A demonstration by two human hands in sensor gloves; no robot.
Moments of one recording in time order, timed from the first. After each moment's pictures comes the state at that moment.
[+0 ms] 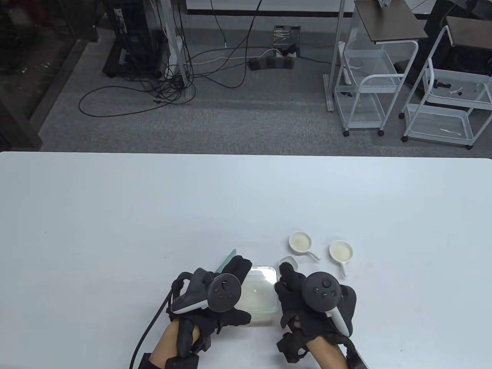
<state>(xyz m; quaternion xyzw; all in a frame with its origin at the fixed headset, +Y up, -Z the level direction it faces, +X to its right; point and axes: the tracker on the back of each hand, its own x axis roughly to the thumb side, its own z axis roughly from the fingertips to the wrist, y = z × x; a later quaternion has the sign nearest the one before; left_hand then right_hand) -0.099 -0.685 -0.250 -0.10 -0.28 0.09 0.95 0.116 -0.705 -0.236 0.03 0.03 0.93 0.37</state>
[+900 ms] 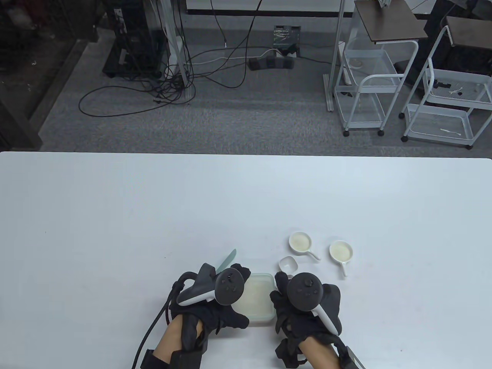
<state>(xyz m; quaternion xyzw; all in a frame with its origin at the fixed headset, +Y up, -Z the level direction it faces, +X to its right) -0.098 -0.710 -0.263 -0.20 -0.26 0.06 0.94 0.103 -0.720 -0.238 0.02 0.08 0.95 0.30</state>
